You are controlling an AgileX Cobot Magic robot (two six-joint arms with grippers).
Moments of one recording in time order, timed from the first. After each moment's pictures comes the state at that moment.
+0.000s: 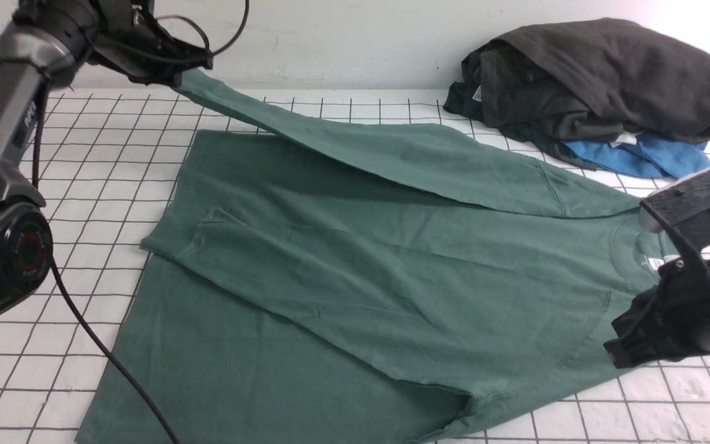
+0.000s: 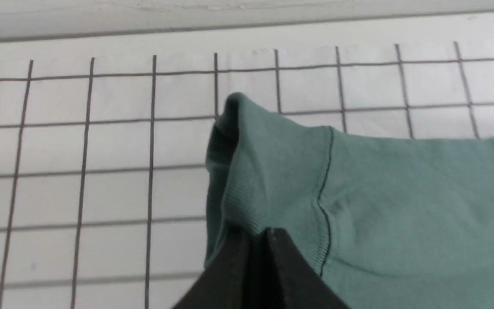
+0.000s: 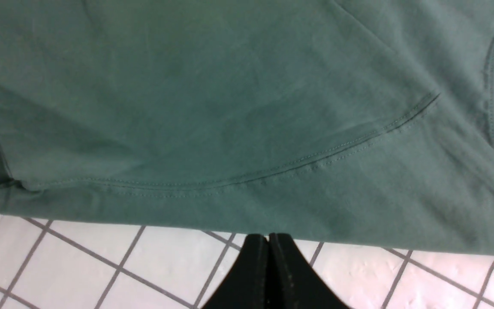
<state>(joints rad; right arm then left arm) 0.28 1.29 -0.78 0.08 0.71 -0.27 -0.04 2.47 -2.62 -0.10 1.07 0.05</state>
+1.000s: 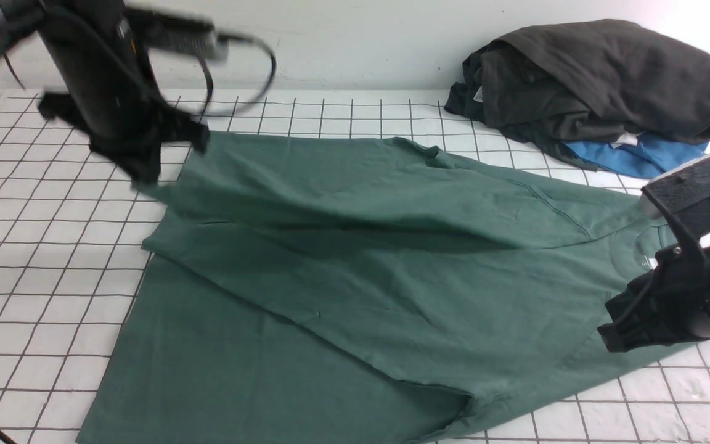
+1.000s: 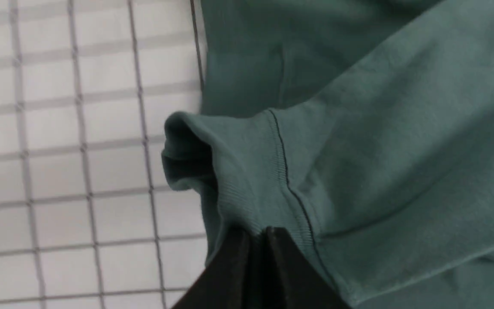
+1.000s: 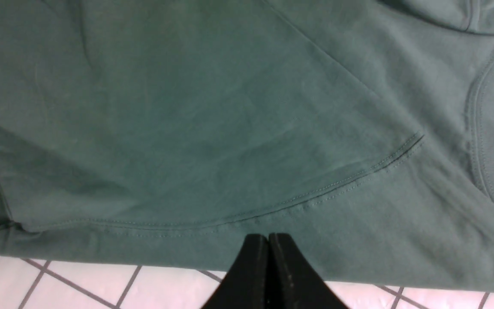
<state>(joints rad) 0.28 1.29 -0.78 0.10 0.64 -0.27 -0.18 1.93 -1.64 0.06 1.15 -0.05</state>
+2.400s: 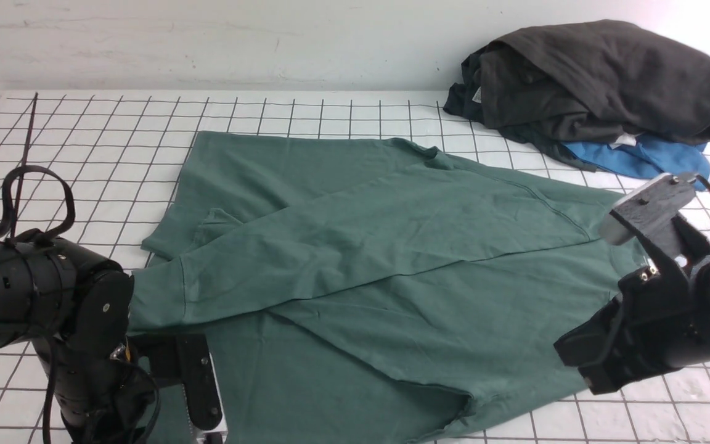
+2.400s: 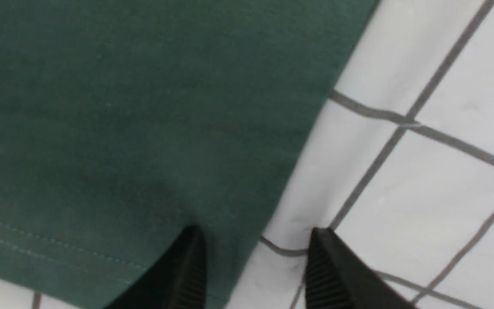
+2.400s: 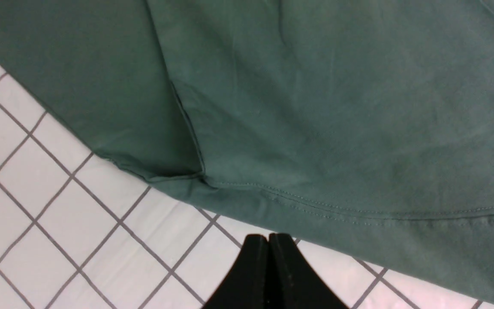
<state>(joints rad) 0.28 1.29 -0.78 0.55 0.80 -0.73 -0.30 1.63 -0.75 0.10 0.80 0.77</state>
